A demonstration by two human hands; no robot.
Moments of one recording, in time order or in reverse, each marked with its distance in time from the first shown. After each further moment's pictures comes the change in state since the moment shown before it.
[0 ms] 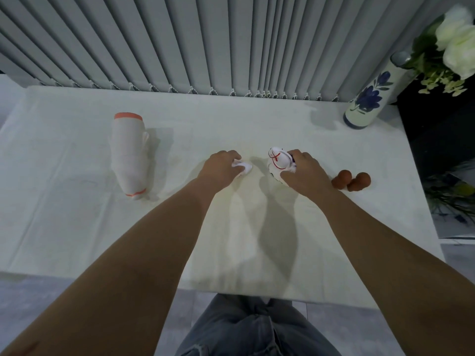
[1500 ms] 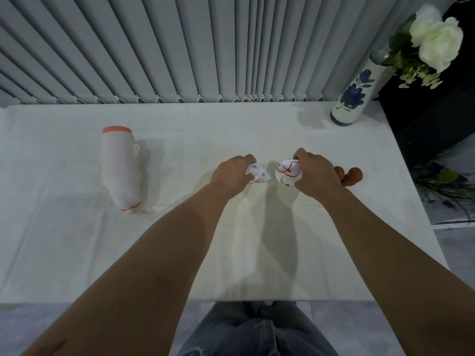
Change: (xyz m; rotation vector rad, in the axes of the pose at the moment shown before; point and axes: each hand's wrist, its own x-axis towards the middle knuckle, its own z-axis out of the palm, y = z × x) left_hand 0.004 0.026 0.017 0.130 -0.033 0.244; right_hand -0.013 0.009 -0.026 -0.402 0.089 -0.074
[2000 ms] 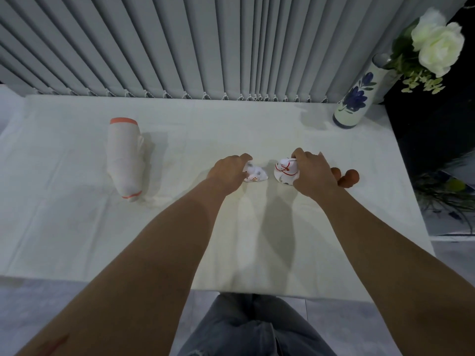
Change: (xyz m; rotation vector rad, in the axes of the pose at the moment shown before) left_hand -0.010 0.008 -0.004 0.120 -0.055 -0.061; right_hand -0.002 0.005 -0.004 -0.004 -0.052 -0.060
